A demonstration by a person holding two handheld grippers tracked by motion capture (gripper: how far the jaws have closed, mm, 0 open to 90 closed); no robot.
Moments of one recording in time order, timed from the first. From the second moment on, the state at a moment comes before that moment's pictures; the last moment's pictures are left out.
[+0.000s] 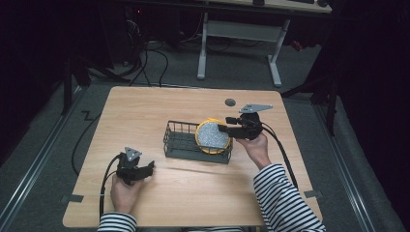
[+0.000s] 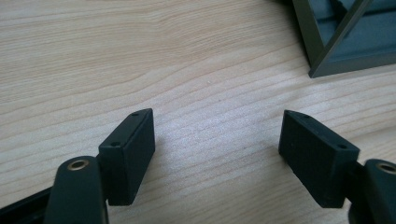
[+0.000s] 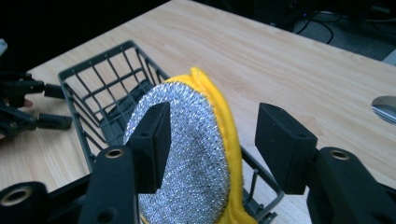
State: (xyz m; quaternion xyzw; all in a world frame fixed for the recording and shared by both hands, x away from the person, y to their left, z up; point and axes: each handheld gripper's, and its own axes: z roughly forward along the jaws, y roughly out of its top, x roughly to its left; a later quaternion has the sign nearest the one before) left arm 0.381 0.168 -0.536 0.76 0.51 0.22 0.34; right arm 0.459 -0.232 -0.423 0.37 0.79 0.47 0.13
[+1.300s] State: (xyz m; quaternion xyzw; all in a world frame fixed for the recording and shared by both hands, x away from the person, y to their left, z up) left arm 0.381 0.168 -0.536 0.76 0.51 0.22 0.34; right arm 0.411 -0.321 -0.403 0.44 0.73 0.49 0.19
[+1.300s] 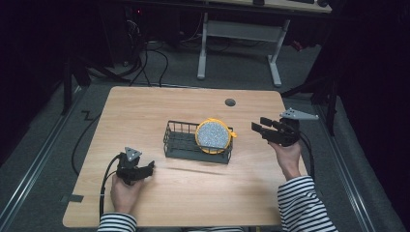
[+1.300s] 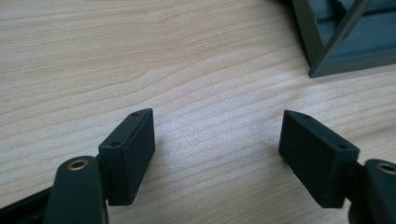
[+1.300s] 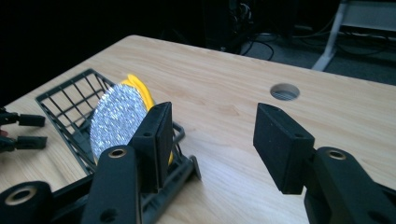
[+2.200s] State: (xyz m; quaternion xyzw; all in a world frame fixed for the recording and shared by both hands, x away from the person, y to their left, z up) left arm 0.381 0.168 -0.536 0.76 0.51 0.22 0.34; right arm 0.369 -0.350 -0.465 0.50 0.71 0.45 0.20
